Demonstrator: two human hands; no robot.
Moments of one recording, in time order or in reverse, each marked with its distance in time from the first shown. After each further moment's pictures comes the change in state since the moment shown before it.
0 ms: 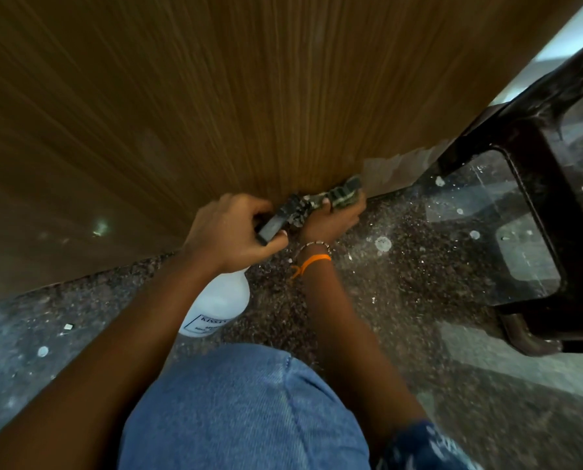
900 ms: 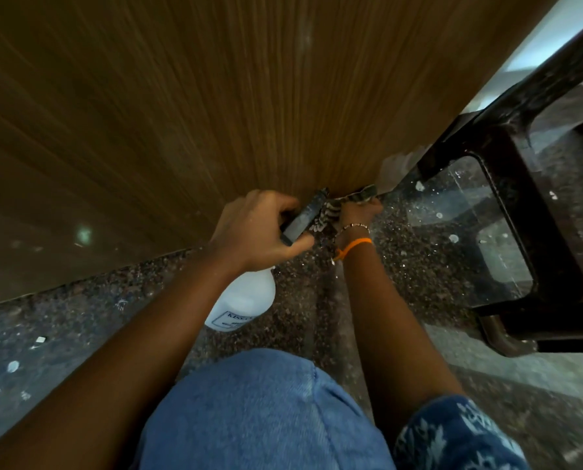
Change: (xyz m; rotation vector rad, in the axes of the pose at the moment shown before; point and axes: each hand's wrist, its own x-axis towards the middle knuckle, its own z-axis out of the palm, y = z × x) left_hand 0.025 0.035 0.021 -0.108 0.004 0.127; right_hand 0.089 -0.003 -0.025 -0.075 -0.072 0.275
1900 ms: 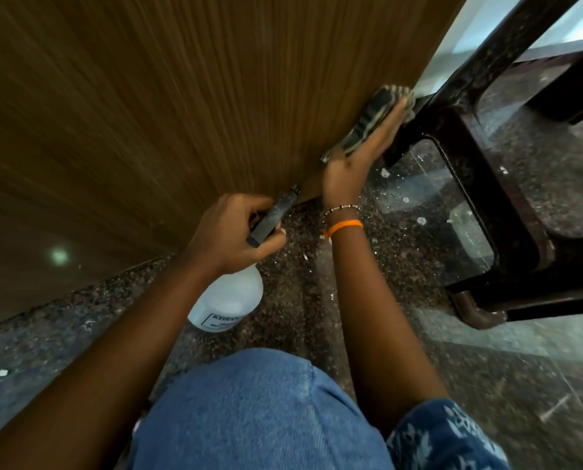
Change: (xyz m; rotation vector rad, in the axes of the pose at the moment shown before) left_hand 0.013 -0.003 0.026 -0.204 -0.009 0.136; right_hand -0.007 -0.060 -0.022 0.105 -0.037 -0.893
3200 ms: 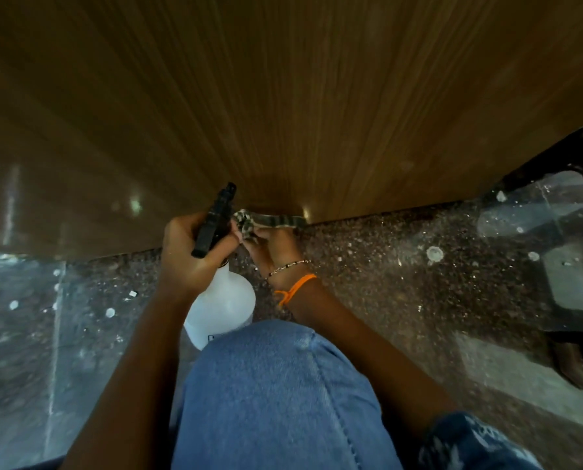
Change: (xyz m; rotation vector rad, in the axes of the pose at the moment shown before) left_hand -0.148 -0.059 -0.094 -0.347 0.572 -0.375; right_hand -0.224 -0.039 0.117 0.347 -0.575 1.458
